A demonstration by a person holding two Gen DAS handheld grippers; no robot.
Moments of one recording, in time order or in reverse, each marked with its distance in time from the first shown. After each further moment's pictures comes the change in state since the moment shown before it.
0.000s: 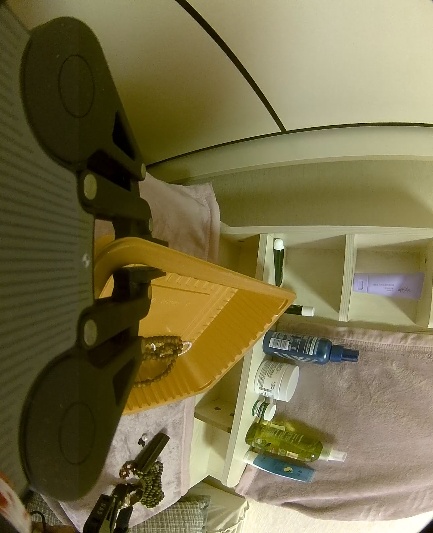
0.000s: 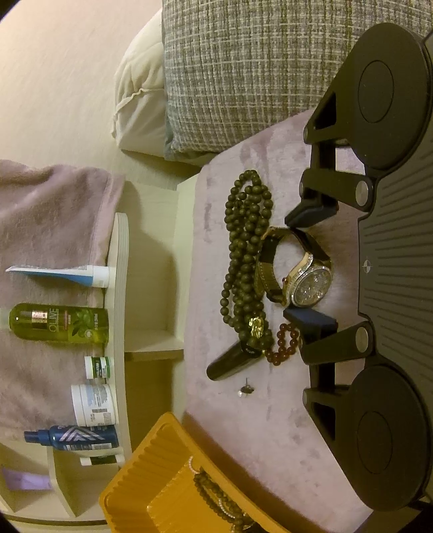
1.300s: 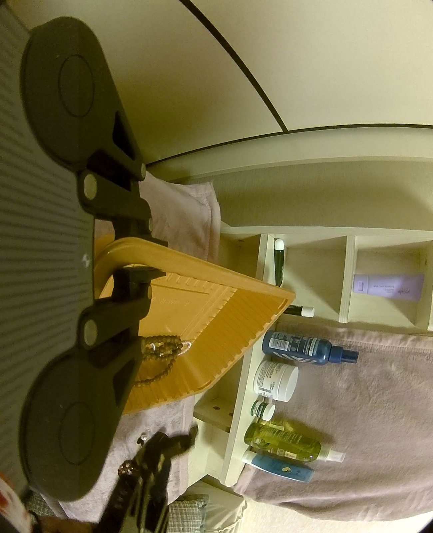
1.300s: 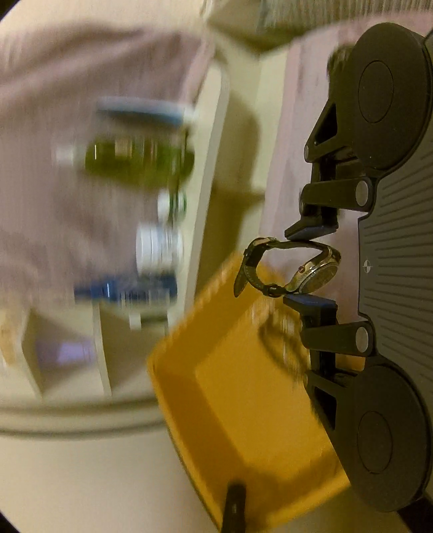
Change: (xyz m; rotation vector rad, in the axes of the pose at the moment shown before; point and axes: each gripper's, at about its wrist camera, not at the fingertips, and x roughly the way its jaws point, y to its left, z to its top) left arm -0.002 -0.001 0.001 -0.004 0.000 -0.002; right arm -0.028 0.099 0.053 -0.134 -0.110 0.407
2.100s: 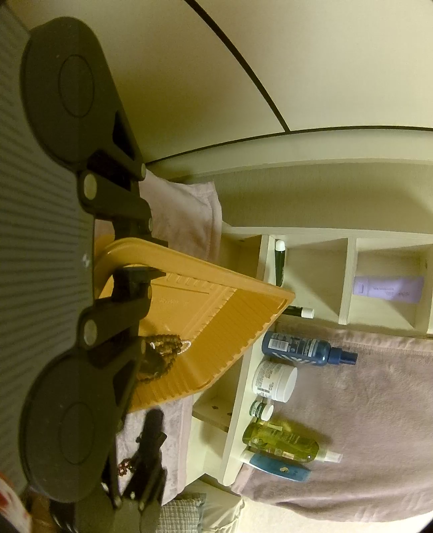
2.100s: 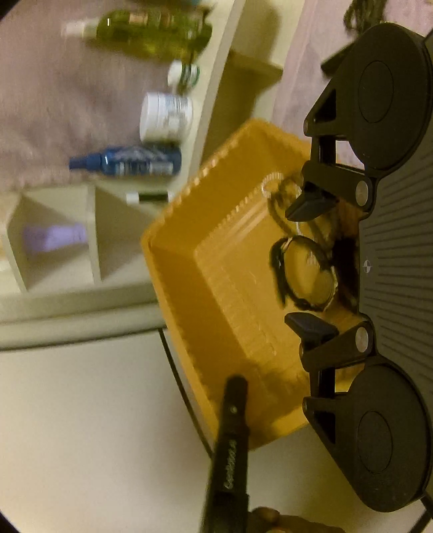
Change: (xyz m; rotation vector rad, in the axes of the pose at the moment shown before) left arm 0.004 0.004 0.000 -0.014 0.003 -0.008; right arm 0.021 0.059 0.006 -0.057 0.003 0.241
